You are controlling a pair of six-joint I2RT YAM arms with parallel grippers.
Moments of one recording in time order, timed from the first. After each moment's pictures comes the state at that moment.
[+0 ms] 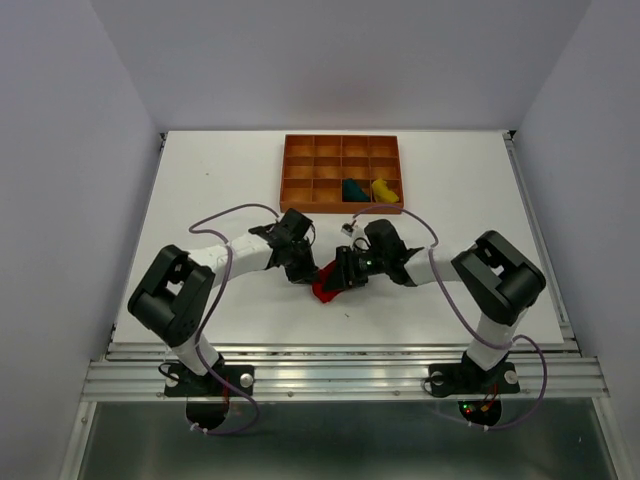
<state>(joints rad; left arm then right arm) -0.62 1.61 0.88 -0.38 0.19 -0.86 0.66 1.82 0.75 0.38 -0.69 0.68</state>
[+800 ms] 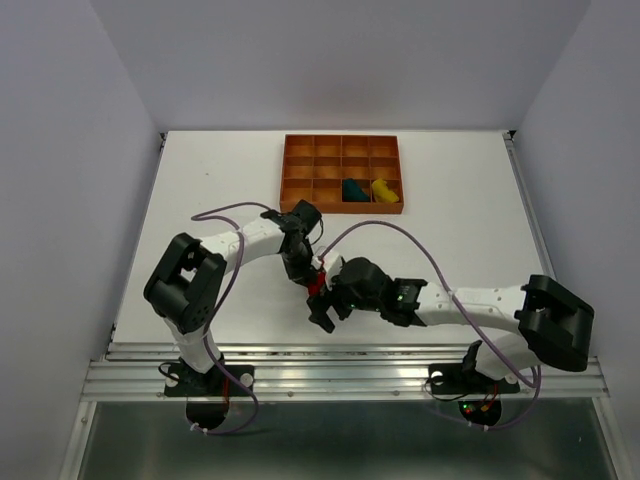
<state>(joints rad) -0.65 1.73 1.09 -0.68 0.13 -0.94 1.08 1.41 0.74 0.09 -0.05 0.20</state>
